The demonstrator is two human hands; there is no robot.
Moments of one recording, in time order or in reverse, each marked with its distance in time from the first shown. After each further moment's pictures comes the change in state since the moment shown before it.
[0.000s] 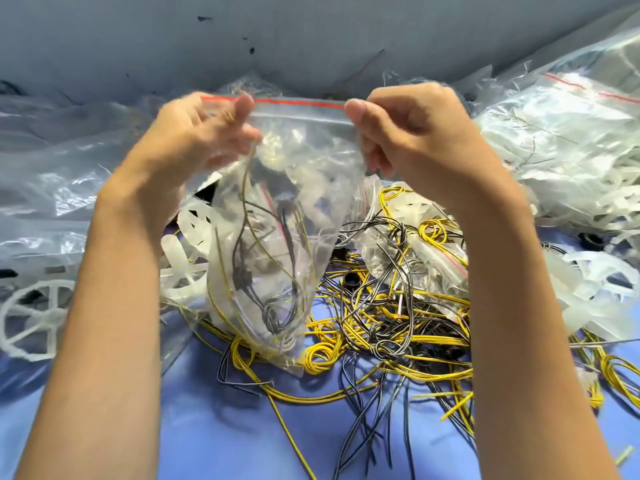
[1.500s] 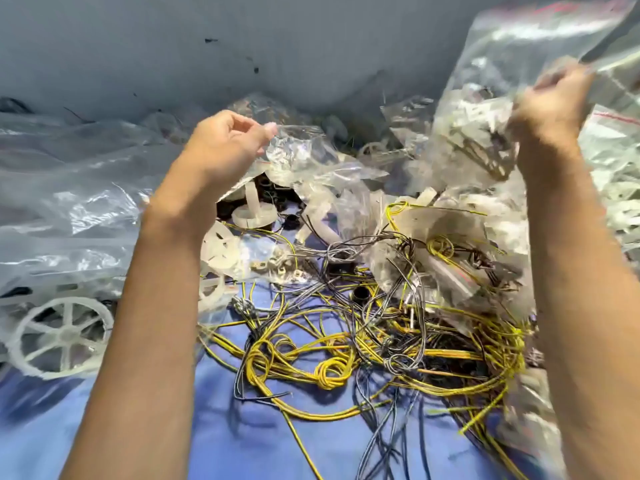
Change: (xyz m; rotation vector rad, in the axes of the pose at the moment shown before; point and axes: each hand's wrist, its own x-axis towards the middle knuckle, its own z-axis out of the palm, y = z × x) left_hand 0.023 -0.003 0.013 0.110 0.186 -0.060; right_hand 0.047 0.101 -0.079 -0.068 0.786 0.568
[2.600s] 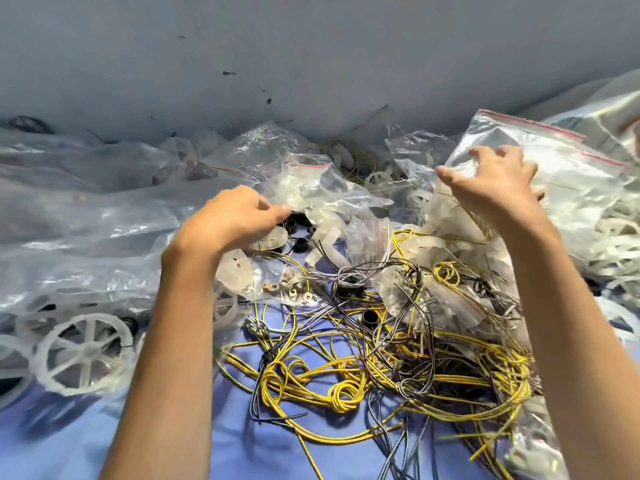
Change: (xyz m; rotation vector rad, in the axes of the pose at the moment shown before) left_hand -0.004 -0.020 -0.021 0.768 -0.274 -0.051; right_hand -0.053 -0.010 0.005 -0.687 -0.379 -0.161
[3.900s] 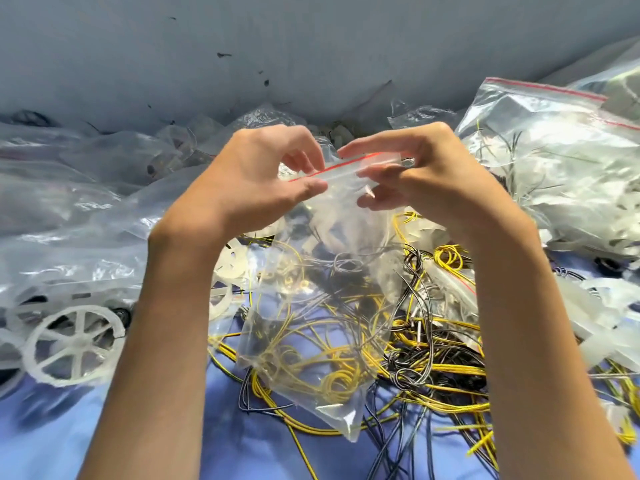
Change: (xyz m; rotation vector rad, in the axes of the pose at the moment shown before) left_hand -0.041 0.057 -0.014 -0.154 0.222 0.489; right_hand -0.065 -0.054 -0.006 0.785 -0.409 -0.409
